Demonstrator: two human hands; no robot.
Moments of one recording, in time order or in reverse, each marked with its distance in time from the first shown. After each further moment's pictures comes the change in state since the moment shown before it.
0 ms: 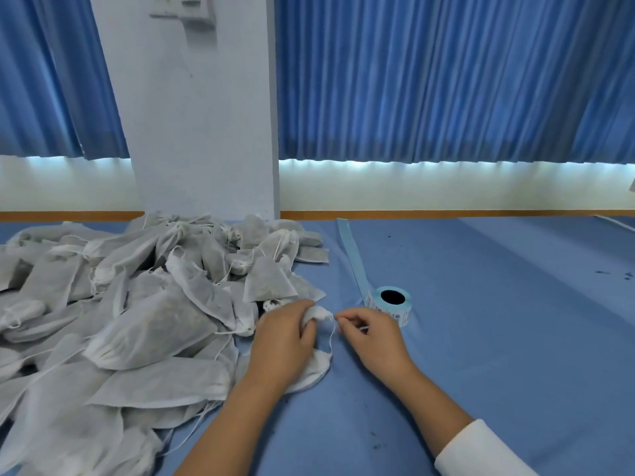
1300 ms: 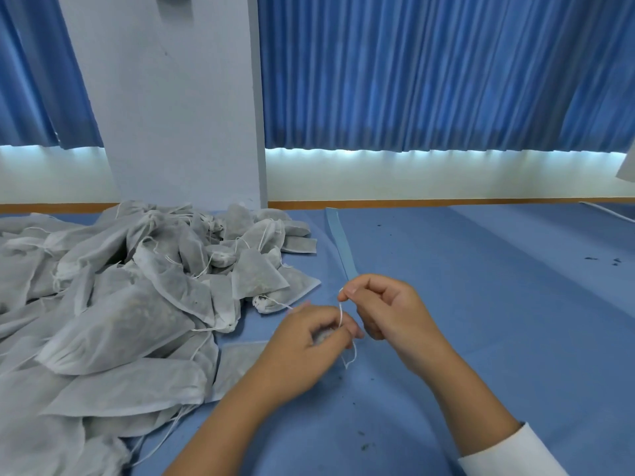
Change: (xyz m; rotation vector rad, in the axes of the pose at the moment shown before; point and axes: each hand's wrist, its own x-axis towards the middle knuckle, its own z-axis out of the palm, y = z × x) left_hand -0.013 0.063 -0.017 -0.510 -0.382 -0.014; right_hand -0.012 -0.047 -0.052 0.438 -0.128 -0.004
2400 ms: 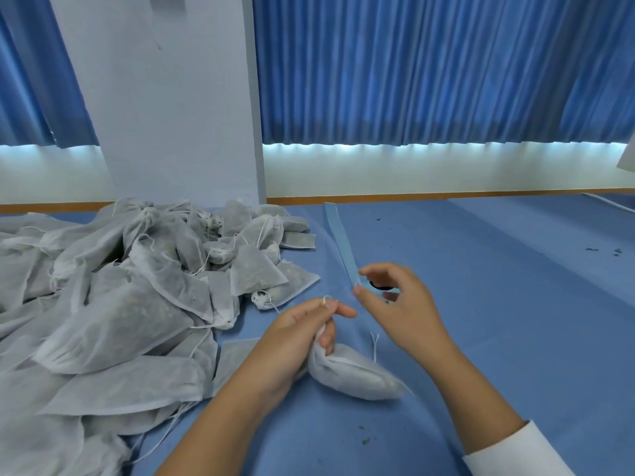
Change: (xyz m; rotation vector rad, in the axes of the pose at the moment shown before) left_hand -0.003 0.006 -0.002 -0.585 -0.002 -0.289; right_hand 0.001 0.015 -0.010 -0.388 0.276 -0.024
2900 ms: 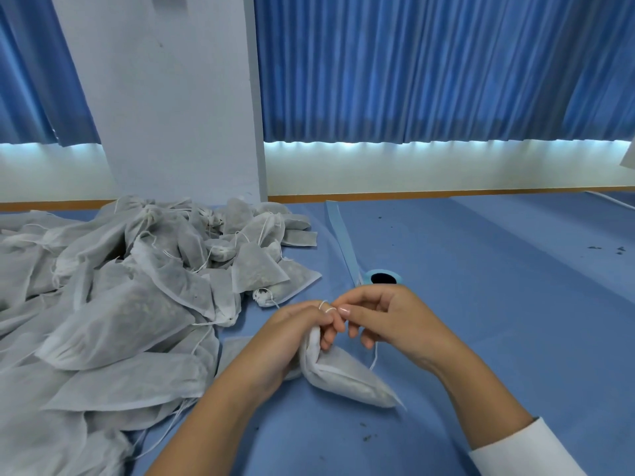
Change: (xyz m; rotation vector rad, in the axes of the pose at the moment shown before) left_hand -0.003 0.008 -0.012 0.072 -0.084 -0.051; right_hand -0.005 -0.008 -0.007 0.368 -0.546 0.064
